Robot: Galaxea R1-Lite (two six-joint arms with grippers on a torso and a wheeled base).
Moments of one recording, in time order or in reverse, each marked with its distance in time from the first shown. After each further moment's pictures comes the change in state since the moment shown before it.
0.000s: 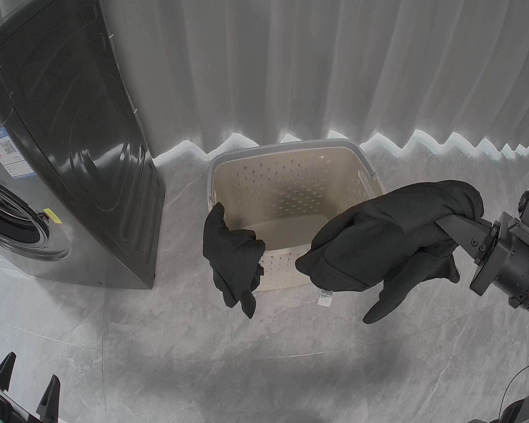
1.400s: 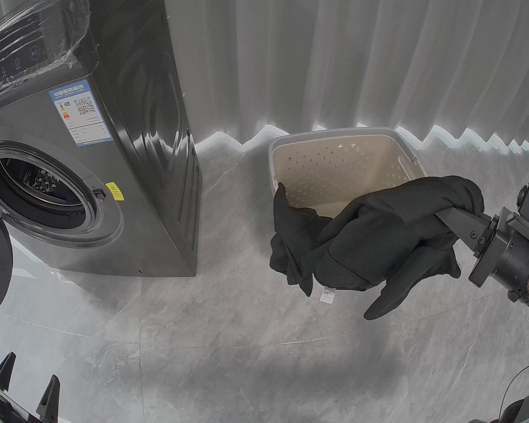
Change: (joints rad) left arm 0.000 0.000 0.000 0.000 0.001 0.001; right arm -0.029 0.013 -0.011 -0.009 0.003 0.002
